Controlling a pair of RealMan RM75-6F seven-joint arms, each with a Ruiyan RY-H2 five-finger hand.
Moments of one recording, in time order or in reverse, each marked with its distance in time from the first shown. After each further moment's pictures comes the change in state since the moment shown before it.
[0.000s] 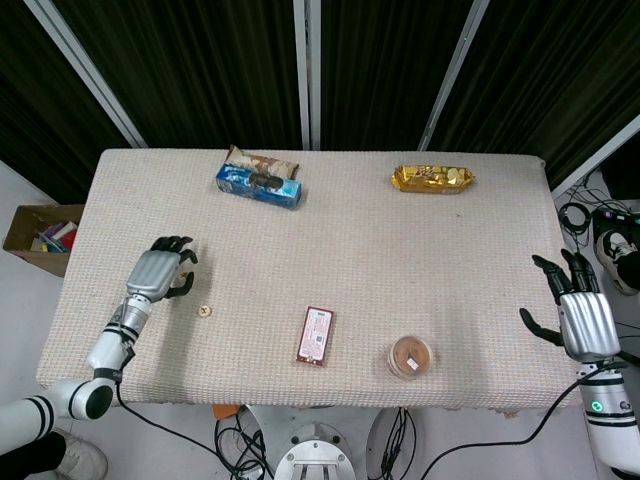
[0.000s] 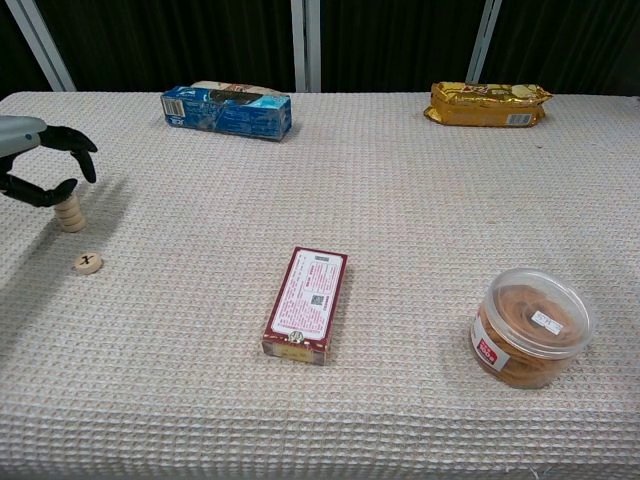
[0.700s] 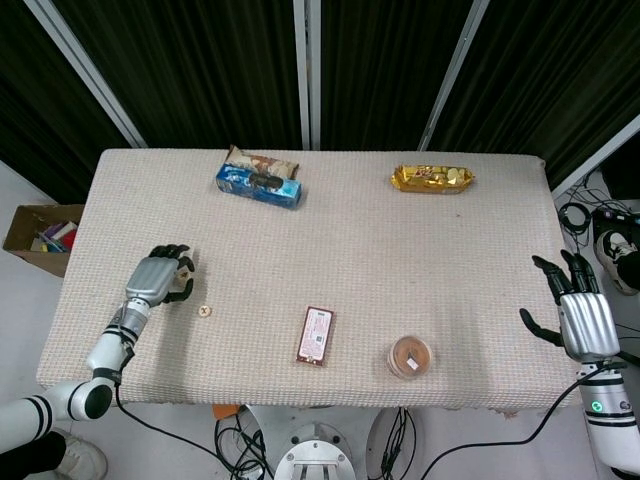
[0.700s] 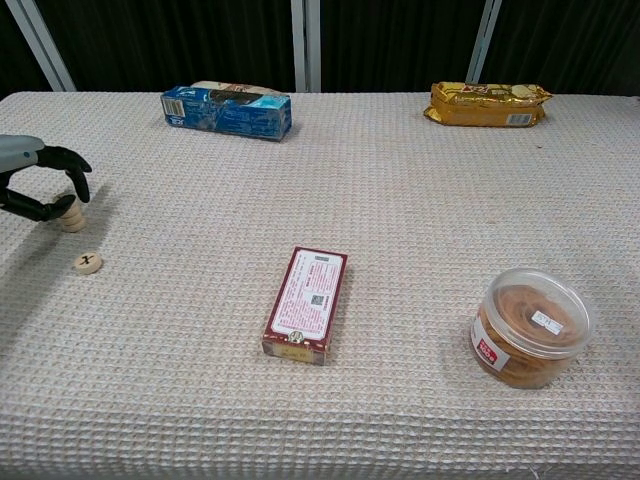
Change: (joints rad) left arm -0.010 0.020 0.026 -0.041 -0.091 -0.036 0.043; right arm 0.001 -0.005 0.000 0.009 -0.001 -0.006 0.011
